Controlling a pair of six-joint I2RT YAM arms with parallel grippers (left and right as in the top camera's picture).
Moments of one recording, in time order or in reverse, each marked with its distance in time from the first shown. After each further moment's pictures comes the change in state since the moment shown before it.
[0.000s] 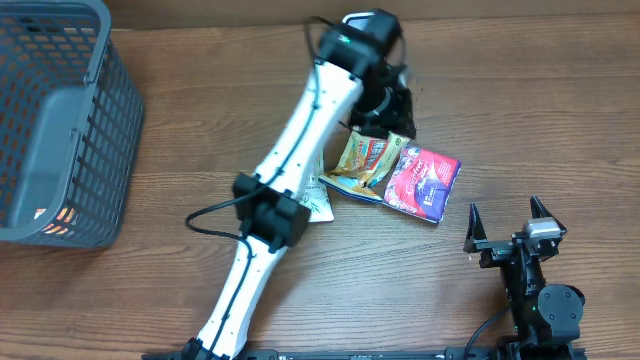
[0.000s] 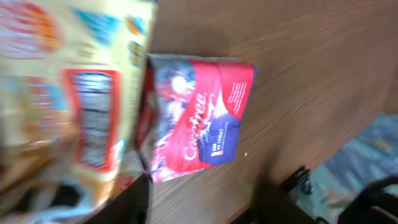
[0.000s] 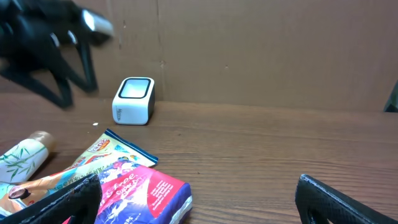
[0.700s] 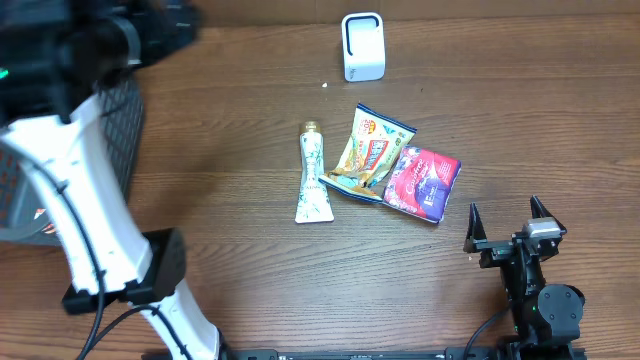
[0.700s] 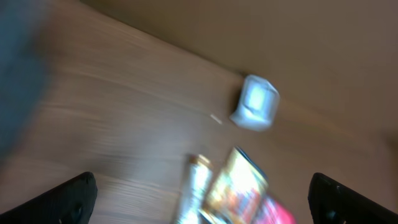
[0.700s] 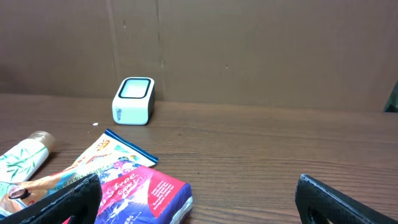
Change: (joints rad) left arm 0.638 -0.576 0.040 -0.023 -0.314 -0.068; right arm 0.000 0.000 0.000 0.000 0.000 0.000
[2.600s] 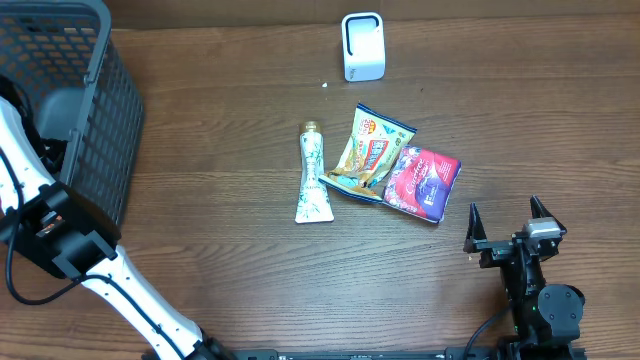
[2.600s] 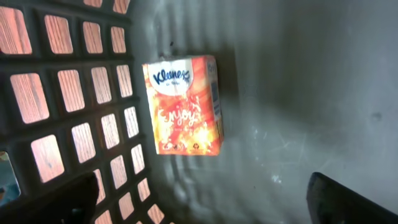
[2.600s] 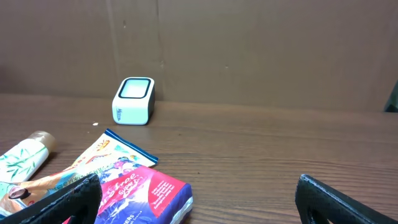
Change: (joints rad) left arm 0.527 0.430 -0.465 0.021 -0.559 -0.372; right arm 0.000 0.000 0.000 0.000 0.001 0.000
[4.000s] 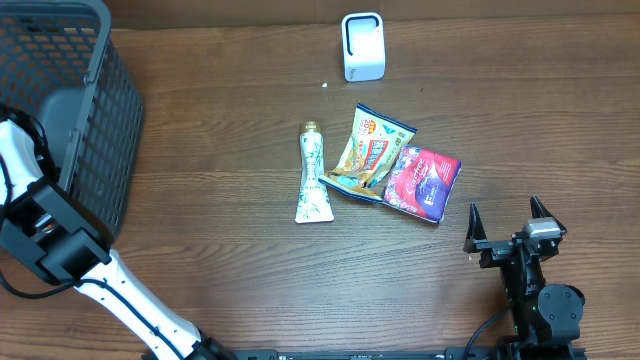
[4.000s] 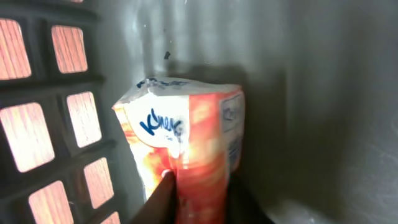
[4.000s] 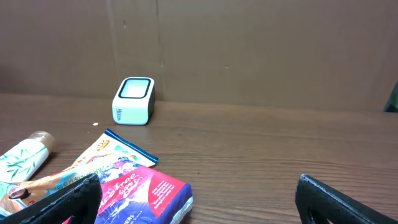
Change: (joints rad) left arm 0.047 -0.010 -0.324 0.255 -0.050 0.023; right arm 0.000 0.000 0.000 0.001 0.000 -0.001
